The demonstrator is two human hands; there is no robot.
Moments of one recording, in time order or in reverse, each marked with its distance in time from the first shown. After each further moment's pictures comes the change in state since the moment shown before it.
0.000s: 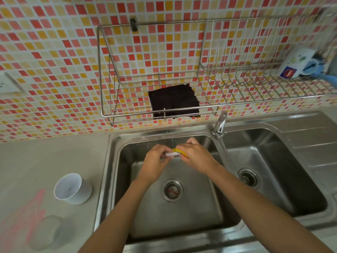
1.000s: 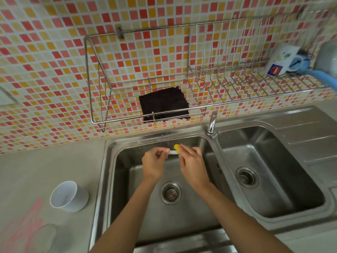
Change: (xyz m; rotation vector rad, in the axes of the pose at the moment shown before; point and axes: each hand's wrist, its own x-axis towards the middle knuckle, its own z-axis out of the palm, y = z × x) left_hand 0.009 0.026 0.026 -0.211 0.246 -0.317; right_hand -0.030 -0.026 0.019 0.087 0.442 0.314
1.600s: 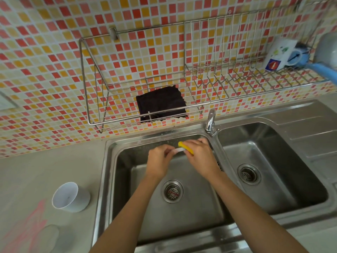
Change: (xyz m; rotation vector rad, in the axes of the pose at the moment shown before) left_hand 0.000 0.017 0.004 0.258 -0.161 0.271; right_hand 0.023 0.034 -0.023 0.010 -0.099 -0.060
